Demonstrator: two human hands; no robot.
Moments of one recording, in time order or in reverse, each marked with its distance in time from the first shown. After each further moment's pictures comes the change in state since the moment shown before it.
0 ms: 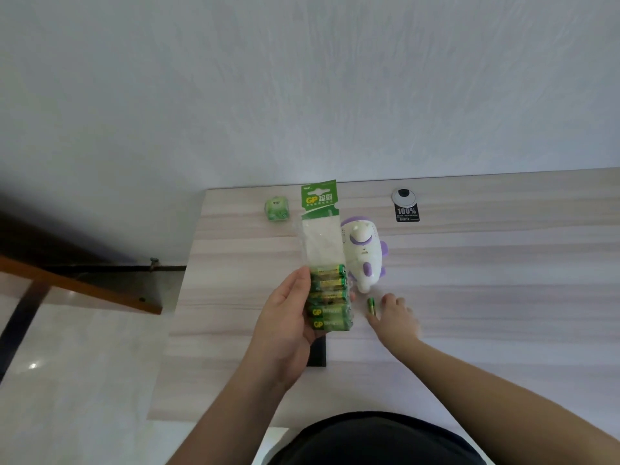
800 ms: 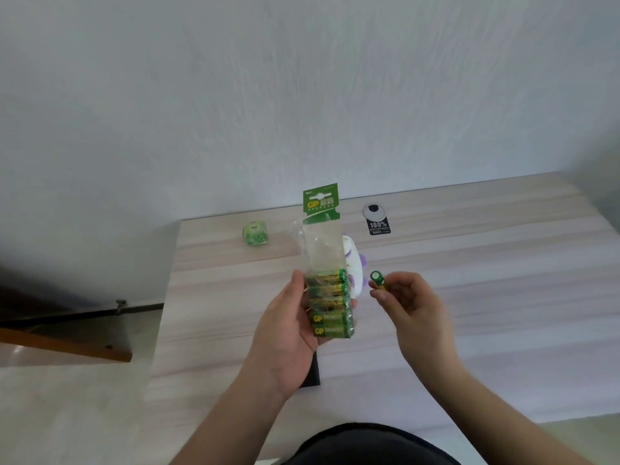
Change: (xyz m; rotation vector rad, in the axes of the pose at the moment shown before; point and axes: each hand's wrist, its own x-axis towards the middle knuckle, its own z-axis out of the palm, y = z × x) left_hand -0.001 0.014 0.000 -0.118 -0.250 -0.090; right_hand -0.146 -0.043 -0.139 1.194 0.349 -0.281
